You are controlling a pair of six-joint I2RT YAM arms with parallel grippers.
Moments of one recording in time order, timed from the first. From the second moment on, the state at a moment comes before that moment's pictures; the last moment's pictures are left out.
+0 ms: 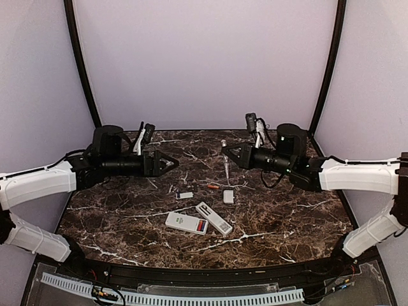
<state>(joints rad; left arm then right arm) -0.63 1.22 0.82 -0.06 0.41 -0.53 0.79 1.39 0.85 0.36 -0.26 0.52</state>
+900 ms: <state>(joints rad) -0.87 1.59 0.91 0.59 0.61 -0.83 0.93 1.42 0.94 0.46 -0.13 0.56</state>
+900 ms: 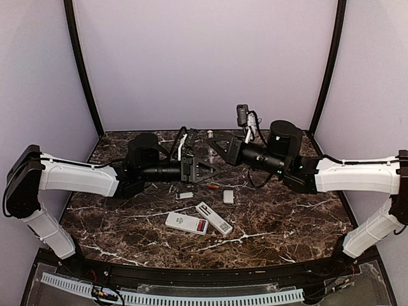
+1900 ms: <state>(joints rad) -0.87 1.55 0.90 0.55 0.53 -0.79 0.93 1.41 0.93 0.43 -0.09 0.55</state>
